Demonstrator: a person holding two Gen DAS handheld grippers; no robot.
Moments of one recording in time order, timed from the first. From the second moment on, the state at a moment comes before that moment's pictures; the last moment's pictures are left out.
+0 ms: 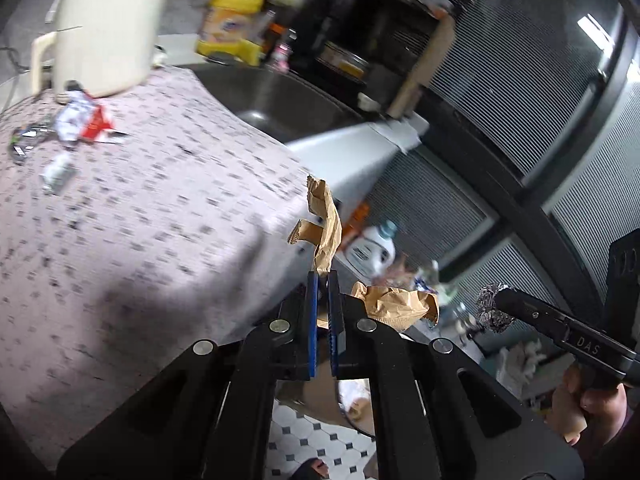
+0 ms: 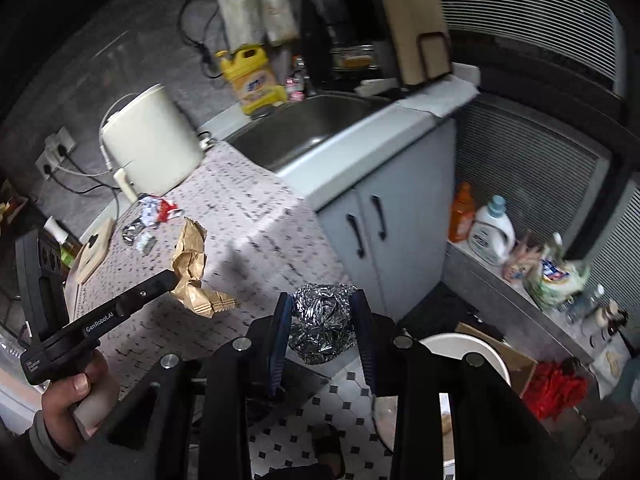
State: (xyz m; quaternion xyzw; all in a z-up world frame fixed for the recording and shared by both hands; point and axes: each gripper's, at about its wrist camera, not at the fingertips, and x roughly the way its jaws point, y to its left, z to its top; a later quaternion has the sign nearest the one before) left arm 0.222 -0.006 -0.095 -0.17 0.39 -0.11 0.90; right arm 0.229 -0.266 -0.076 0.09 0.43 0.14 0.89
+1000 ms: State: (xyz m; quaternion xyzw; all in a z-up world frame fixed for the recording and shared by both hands) left arm 0.217 -0.196 -0.158 -0.14 0.47 -0.25 0.84; right arm 0.132 -0.454 -0.115 0.15 0.45 -0.01 0.88
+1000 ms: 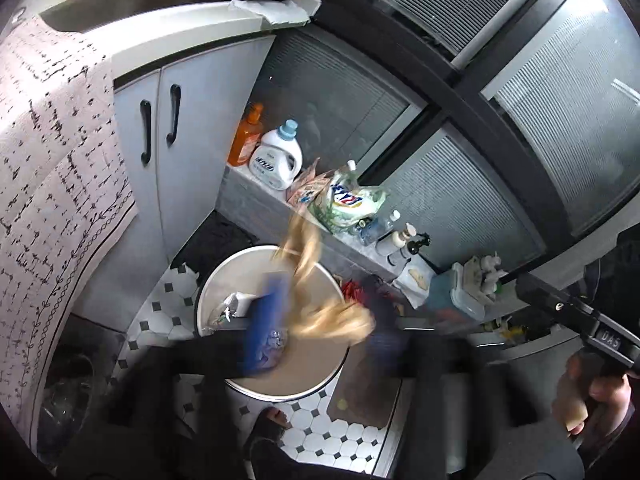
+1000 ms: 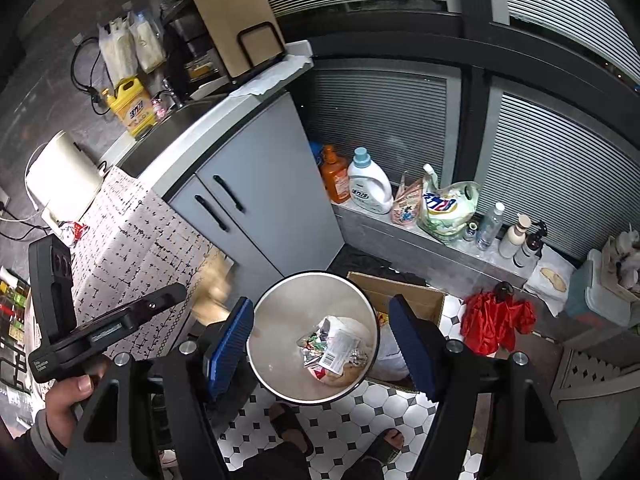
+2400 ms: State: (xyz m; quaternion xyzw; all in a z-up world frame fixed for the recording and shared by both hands) left arm 0.244 0.161 -0.095 -0.21 0.35 0.02 0.91; right arm 0.278 -0.170 -0.084 0.07 0.43 0.15 0.89
